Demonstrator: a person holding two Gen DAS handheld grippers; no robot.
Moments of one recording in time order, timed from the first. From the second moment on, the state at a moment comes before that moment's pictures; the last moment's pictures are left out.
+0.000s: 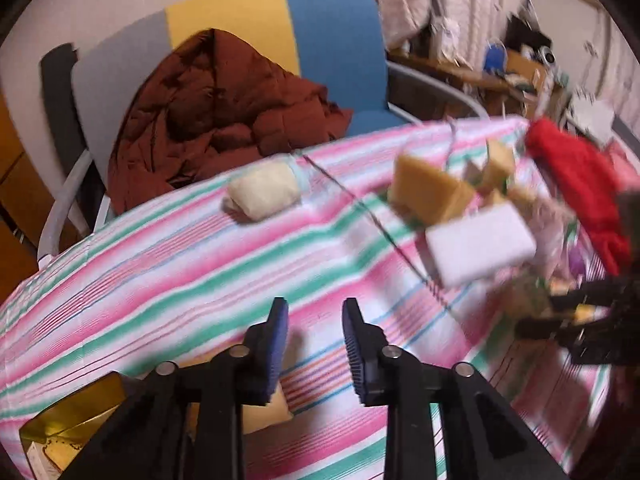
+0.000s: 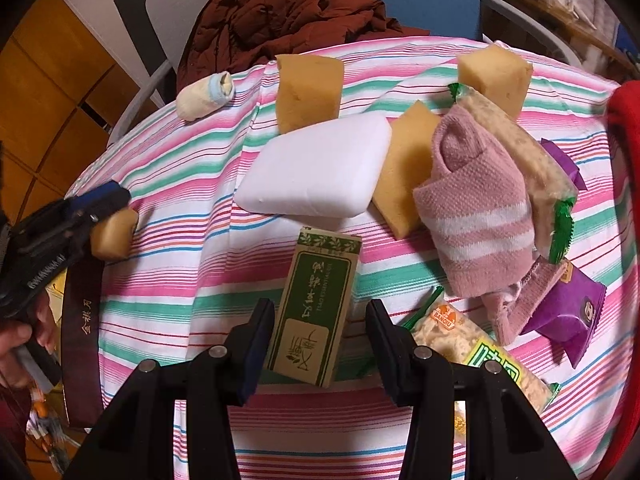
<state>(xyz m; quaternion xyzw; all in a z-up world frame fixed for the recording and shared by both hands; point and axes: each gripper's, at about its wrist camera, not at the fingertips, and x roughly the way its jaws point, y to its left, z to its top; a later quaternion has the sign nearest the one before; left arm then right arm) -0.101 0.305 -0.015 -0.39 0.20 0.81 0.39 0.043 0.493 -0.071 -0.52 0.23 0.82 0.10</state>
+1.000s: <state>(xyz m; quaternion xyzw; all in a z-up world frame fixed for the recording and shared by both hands) -0.104 0.281 -0.048 -0.45 0.22 0.81 0.32 0.035 0.493 -0.072 -0.51 0.21 0.83 0.09</state>
